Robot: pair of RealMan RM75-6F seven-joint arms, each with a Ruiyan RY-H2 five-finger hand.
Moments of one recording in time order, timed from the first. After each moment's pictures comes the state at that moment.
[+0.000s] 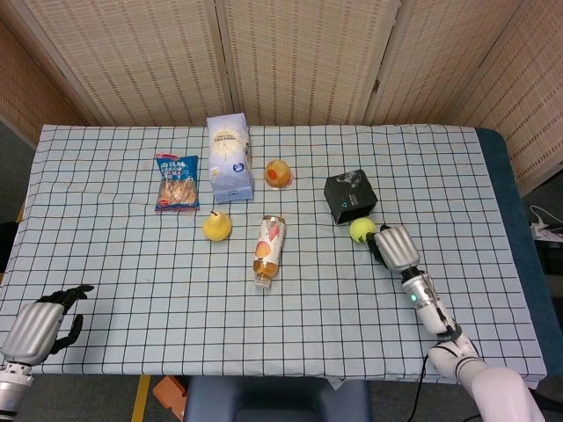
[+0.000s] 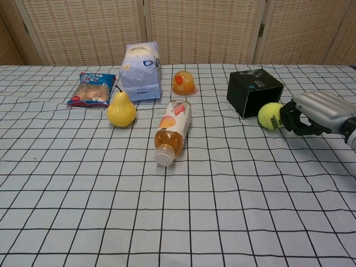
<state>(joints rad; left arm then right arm) -0.15 -1.05 0.04 -1.68 1.53 1.34 0.02 0.61 -1.91 0.06 -0.44 -1.55 1.12 0.33</state>
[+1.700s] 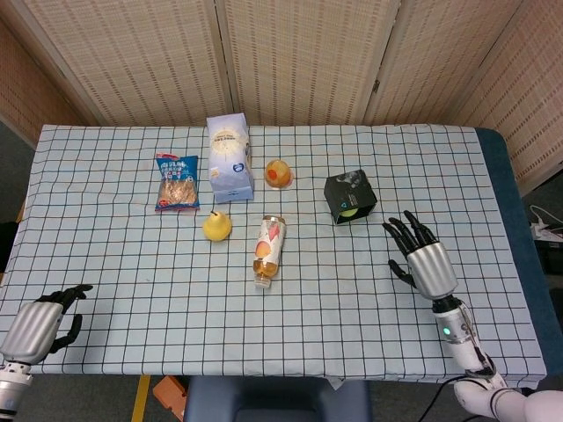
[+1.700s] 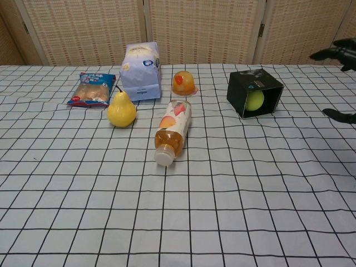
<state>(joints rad) -0.15 -1.06 0.03 -1.67 1.51 1.33 0.02 0.41 -1.71 0.04 -0.79 -1.60 1.63 0.15</state>
